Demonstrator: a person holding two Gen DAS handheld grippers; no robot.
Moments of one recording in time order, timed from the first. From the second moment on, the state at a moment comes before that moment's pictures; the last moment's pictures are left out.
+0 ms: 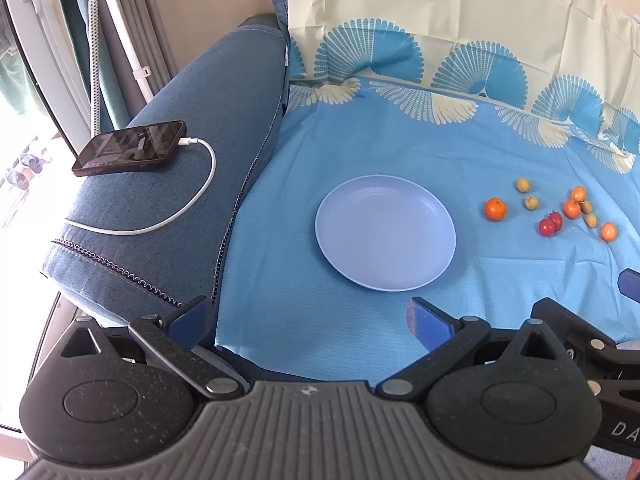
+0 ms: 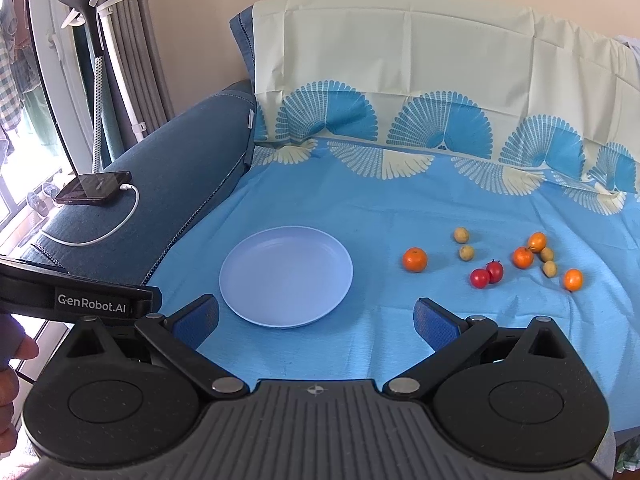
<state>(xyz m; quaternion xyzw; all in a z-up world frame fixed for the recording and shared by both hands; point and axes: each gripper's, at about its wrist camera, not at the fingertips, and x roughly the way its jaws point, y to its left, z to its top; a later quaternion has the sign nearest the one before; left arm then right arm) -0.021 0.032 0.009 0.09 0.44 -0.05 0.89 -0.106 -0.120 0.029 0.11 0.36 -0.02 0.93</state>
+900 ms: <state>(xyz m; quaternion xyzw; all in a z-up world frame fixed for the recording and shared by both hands) -0.022 0.033 0.006 0.10 0.44 -0.05 0.89 -0.107 -0.122 0.021 0.13 0.37 -0.02 0.92</state>
